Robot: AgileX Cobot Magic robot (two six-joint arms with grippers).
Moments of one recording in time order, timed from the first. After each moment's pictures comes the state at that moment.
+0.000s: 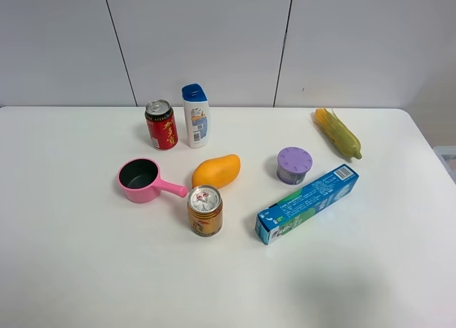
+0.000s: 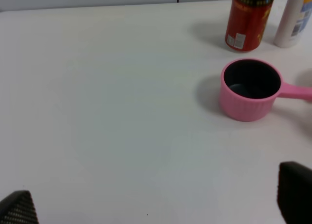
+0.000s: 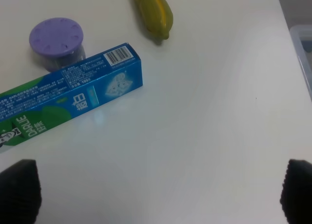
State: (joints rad) left arm 0.03 -0.01 -0.51 0.00 1.05 -0.01; right arm 0.08 0.04 -0.50 -0.03 1.07 0.02
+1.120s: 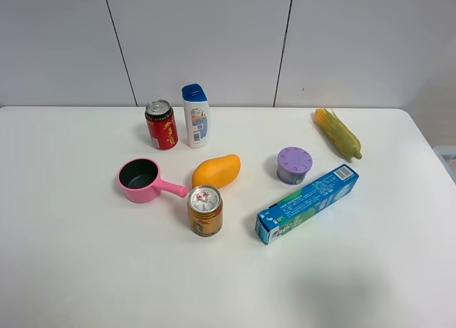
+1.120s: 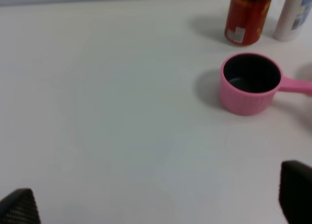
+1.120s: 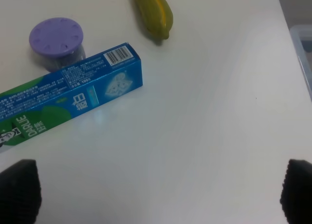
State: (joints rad) left arm 0.03 0.05 -0.52 -0.01 1.05 0.01; right arm 0.08 0.04 -0.50 -0.03 1.07 0.02
